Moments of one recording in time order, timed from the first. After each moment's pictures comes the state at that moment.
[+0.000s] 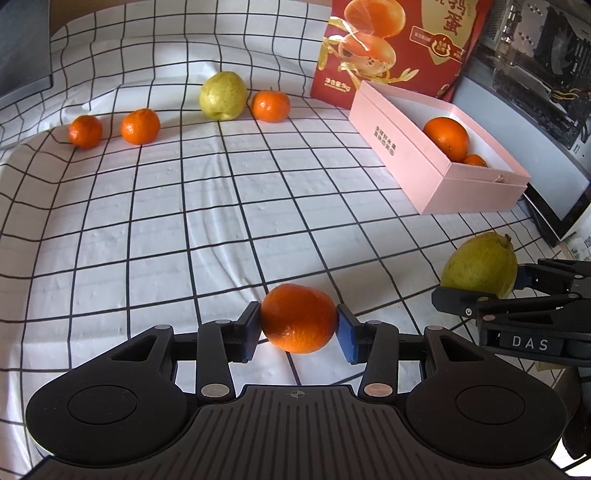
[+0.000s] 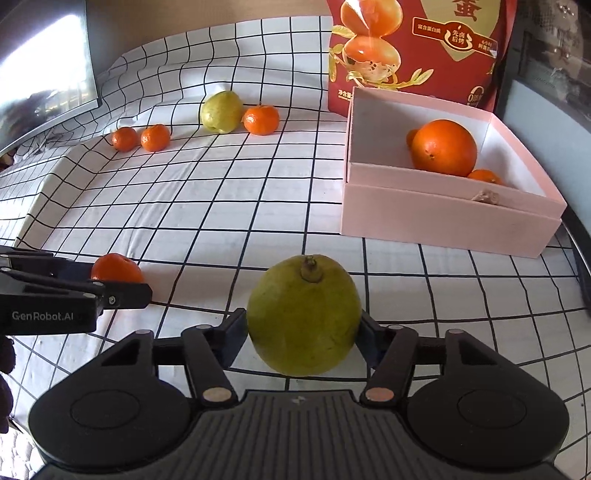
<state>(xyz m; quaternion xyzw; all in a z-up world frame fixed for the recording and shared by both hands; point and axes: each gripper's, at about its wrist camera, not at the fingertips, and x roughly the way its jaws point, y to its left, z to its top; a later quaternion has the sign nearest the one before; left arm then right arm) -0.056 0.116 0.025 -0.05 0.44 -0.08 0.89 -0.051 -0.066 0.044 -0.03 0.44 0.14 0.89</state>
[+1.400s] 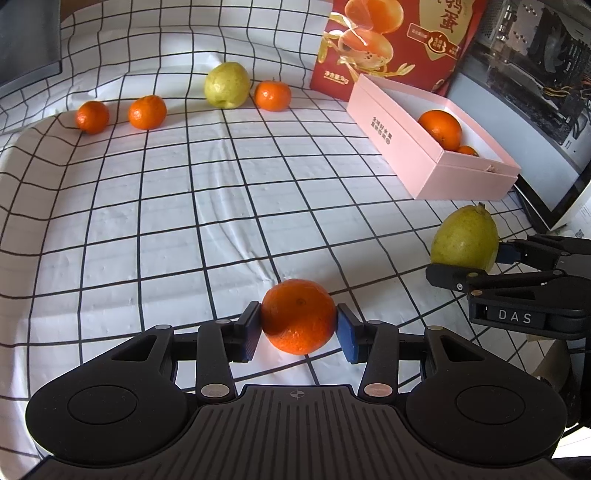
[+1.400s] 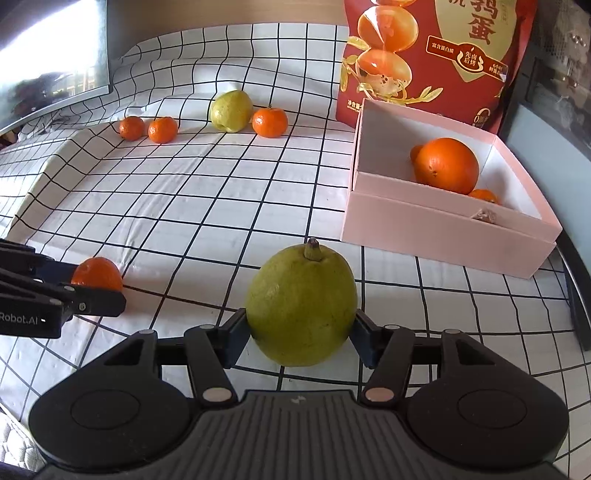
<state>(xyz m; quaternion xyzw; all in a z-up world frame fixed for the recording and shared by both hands) -0.074 0.124 0.028 -0.06 0.45 -0.09 0.89 -0.052 -0.062 0.048 -0.08 0.42 0.15 0.89</state>
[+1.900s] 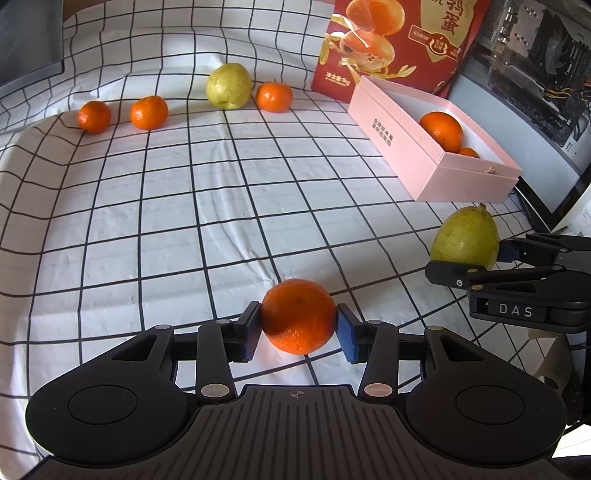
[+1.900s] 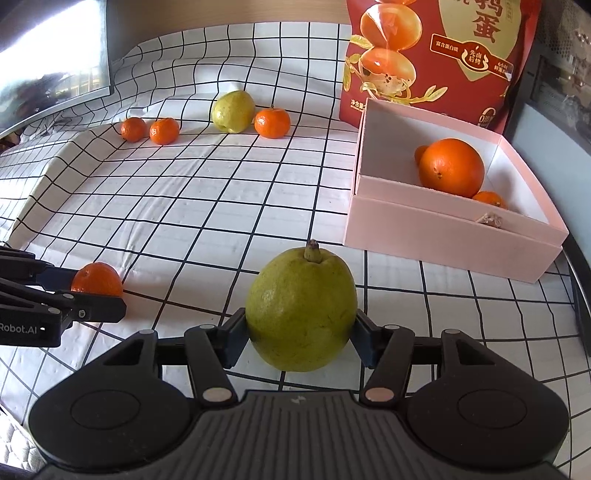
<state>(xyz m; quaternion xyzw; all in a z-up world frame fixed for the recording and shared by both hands) -0.075 0.124 0.028 -0.06 0.45 -0.09 0.89 -0.048 -0.061 0.048 -0.07 0.43 0.15 0.89</state>
